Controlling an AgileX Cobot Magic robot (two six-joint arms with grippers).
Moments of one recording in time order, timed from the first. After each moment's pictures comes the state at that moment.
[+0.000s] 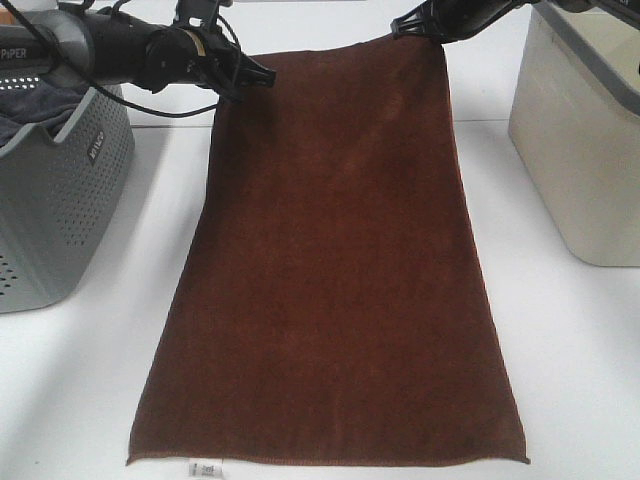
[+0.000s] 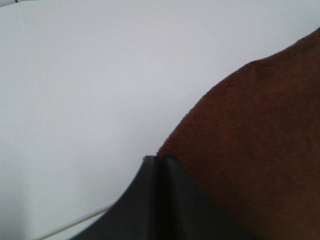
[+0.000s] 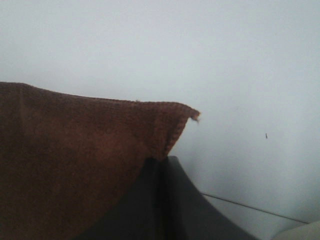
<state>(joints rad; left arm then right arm) -0.29 2.46 -1.98 0.23 0.00 -0.16 0.25 2.49 -2.34 -0.09 0.55 -0.03</state>
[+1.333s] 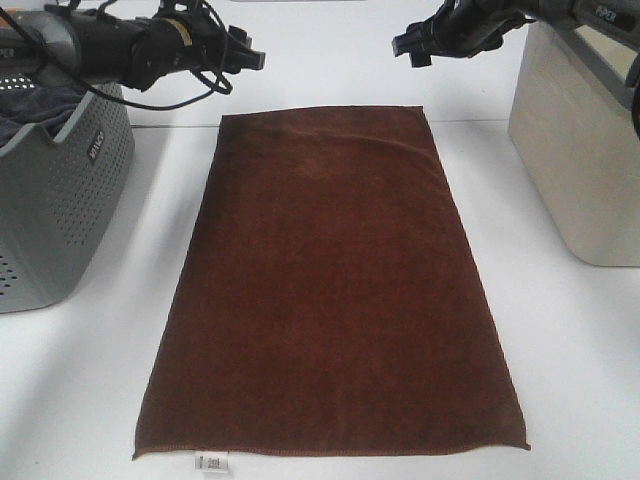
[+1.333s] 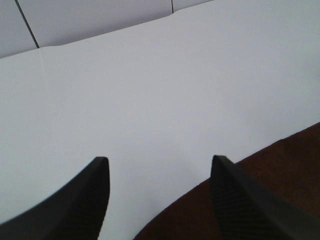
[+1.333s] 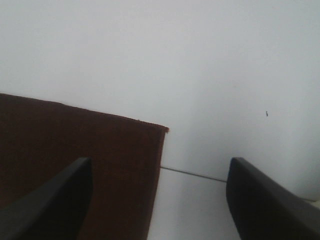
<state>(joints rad) -0.27 2.46 -1.98 0.23 -0.13 -0.13 0.25 2.53 -2.34 -0.15 0.57 0.06</state>
